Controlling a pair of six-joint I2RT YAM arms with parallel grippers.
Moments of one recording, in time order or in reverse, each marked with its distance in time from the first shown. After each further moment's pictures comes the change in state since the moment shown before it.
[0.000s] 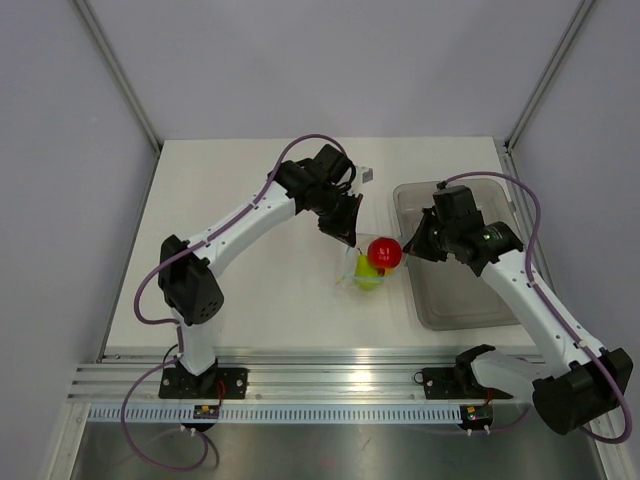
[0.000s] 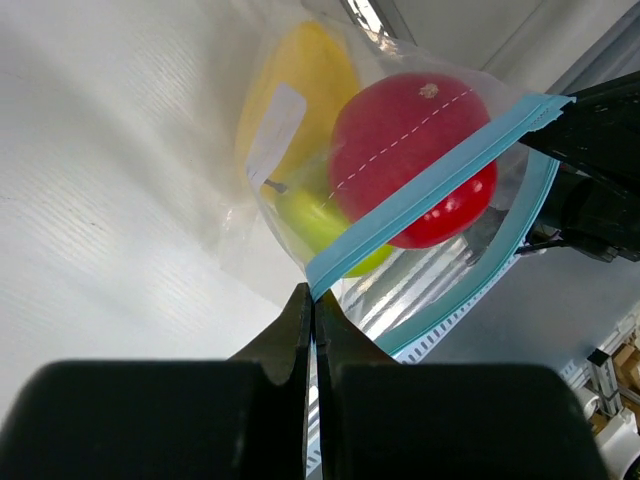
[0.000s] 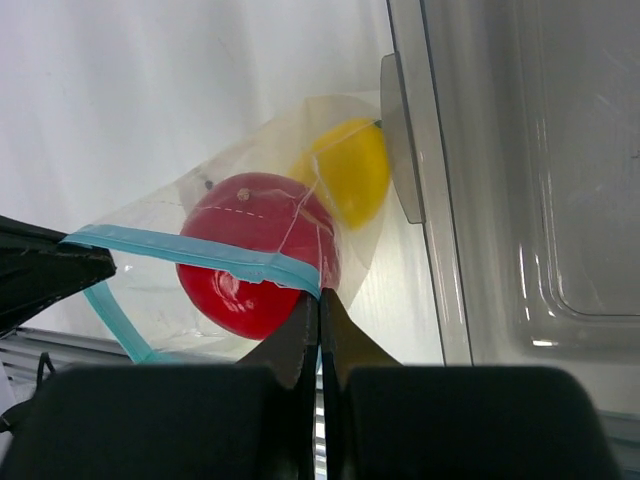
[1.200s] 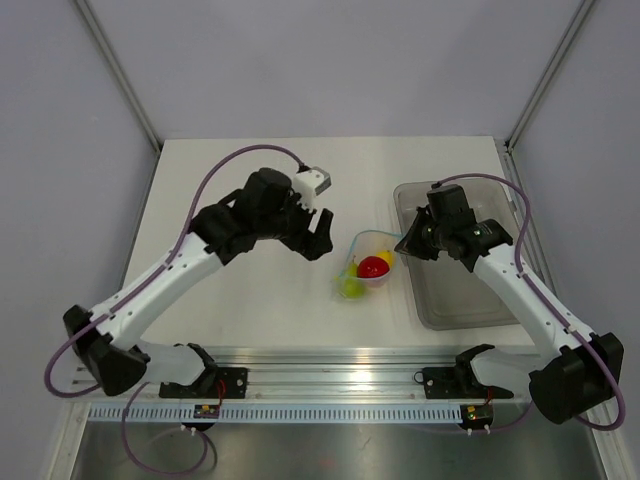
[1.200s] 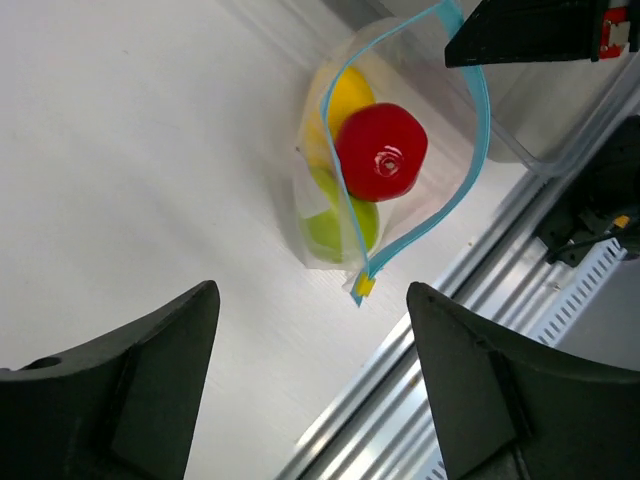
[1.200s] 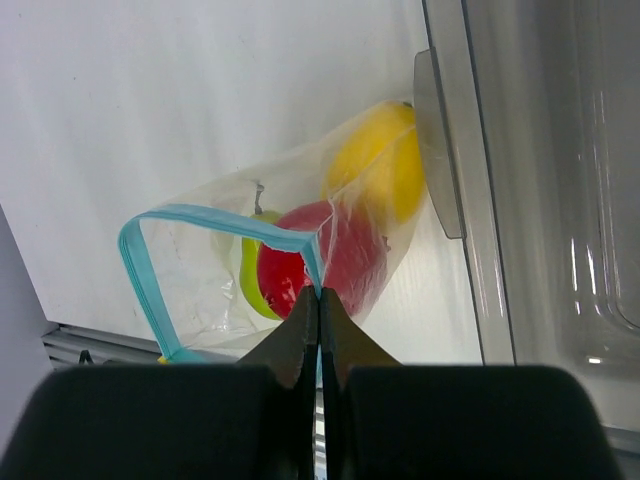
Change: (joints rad) left arm -0.005 -0.443 -0.351 0.185 -0.152 0.175; right arm 0.000 0.060 -0.035 0.077 -0.058 0.065
